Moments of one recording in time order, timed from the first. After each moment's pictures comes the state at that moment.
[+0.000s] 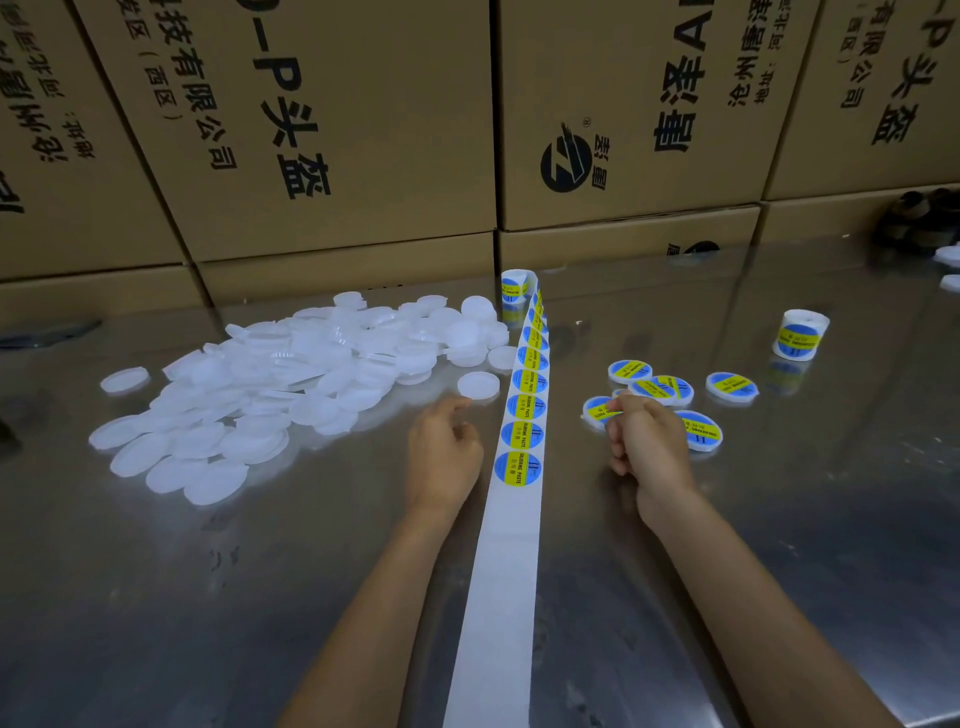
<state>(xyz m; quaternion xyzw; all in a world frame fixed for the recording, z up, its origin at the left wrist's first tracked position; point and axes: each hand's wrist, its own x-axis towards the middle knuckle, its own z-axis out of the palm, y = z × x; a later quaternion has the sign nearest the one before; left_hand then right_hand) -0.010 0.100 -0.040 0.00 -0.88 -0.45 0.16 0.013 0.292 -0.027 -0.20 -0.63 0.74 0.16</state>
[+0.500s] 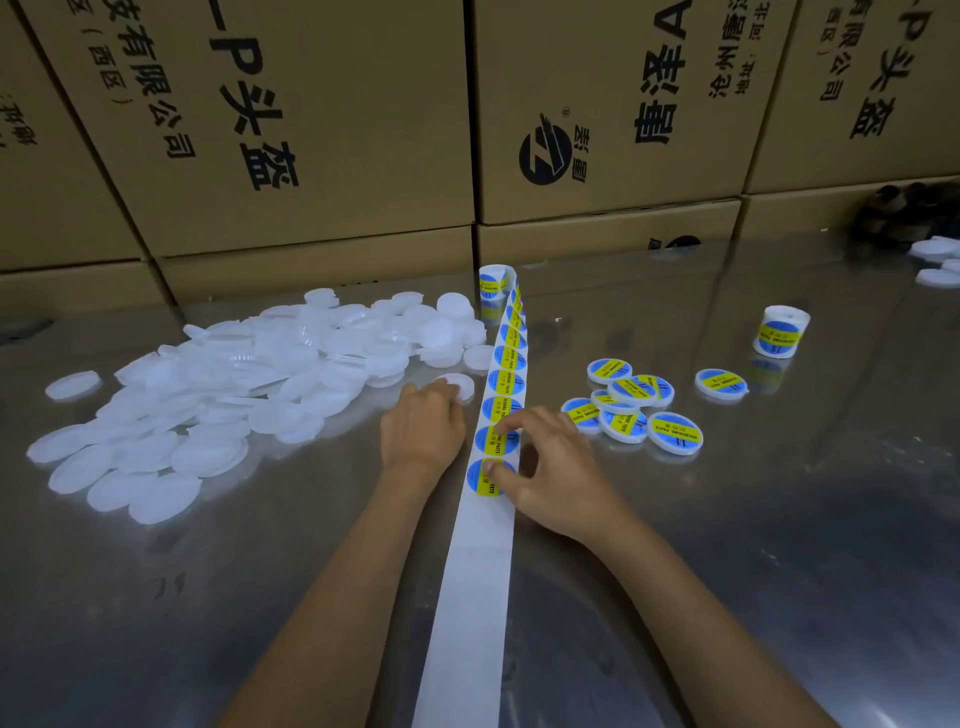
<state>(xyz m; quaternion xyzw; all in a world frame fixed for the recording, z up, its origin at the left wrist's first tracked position) -0.064 0.112 -0.037 -0.04 -0.98 -0.15 0.14 0.017 0.262 -0.045 0.10 -0.91 0.36 0.18</state>
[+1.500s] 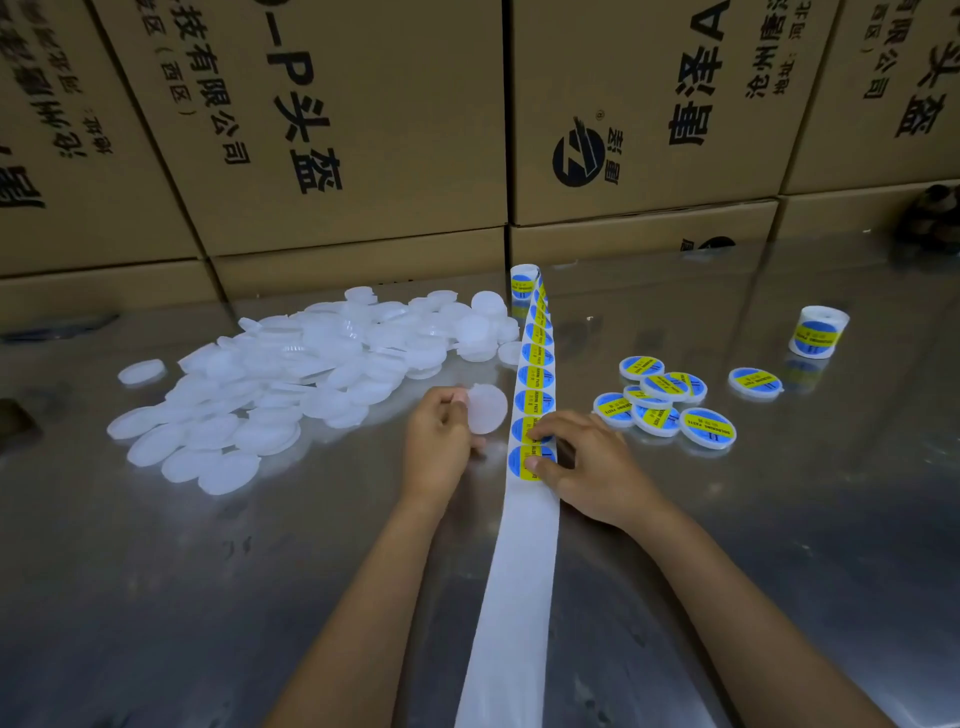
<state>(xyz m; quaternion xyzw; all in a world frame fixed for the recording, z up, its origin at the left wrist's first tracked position) -0.010 0.095 -0.037 0.04 -0.75 -0.64 0.14 0.021 0.267 -0.043 0.13 -0.93 0.32 0.13</state>
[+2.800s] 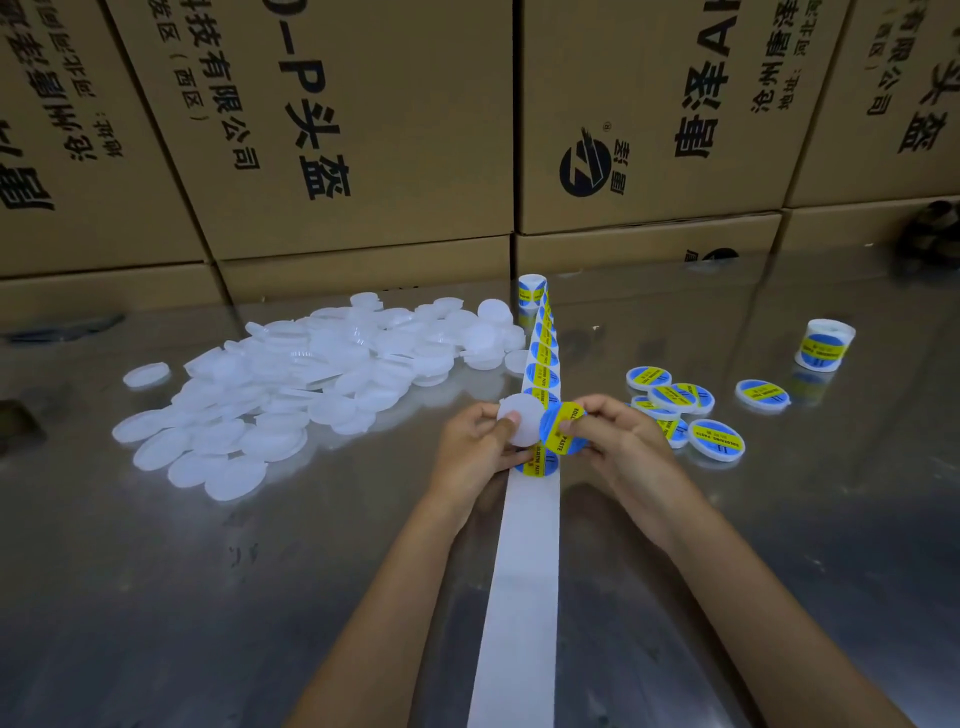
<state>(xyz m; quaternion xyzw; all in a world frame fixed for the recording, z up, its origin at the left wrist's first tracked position) -0.004 0.110 -0.027 0.00 -0.67 -0.74 -0.04 0.030 0.266 -0.015 0.00 -0.62 0.78 0.04</state>
